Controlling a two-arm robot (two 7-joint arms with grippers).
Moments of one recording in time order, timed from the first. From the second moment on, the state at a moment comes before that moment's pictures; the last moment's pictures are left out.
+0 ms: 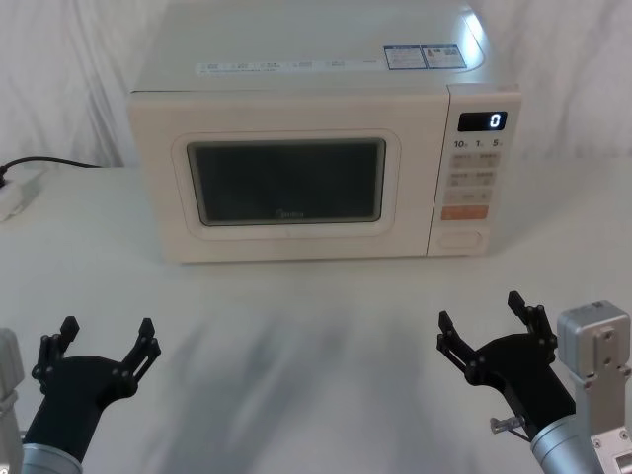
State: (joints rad) left arm 0.27 0.24 0.04 -1.85 -0.25 -0.02 -0.02; right arm -0.17 0.19 -0.26 -1.77 0.07 -0.06 -0.03
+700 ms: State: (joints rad) left arm 0.27 0.24 0.04 -1.85 -0.25 -0.02 -0.02; right arm -0.17 0.19 -0.26 -1.77 0.07 -0.06 -0.03
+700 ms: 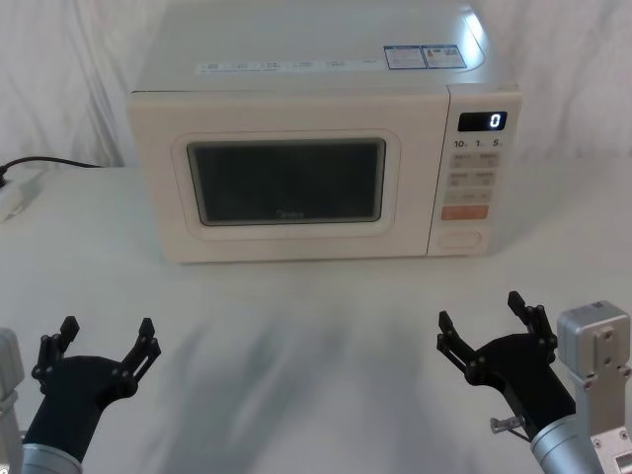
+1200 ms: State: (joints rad) left arm 0.27 0.24 0.04 -1.85 -0.25 -0.02 -0.02; right arm -0.17 0.19 -0.26 -1.77 0.07 -0.06 -0.03
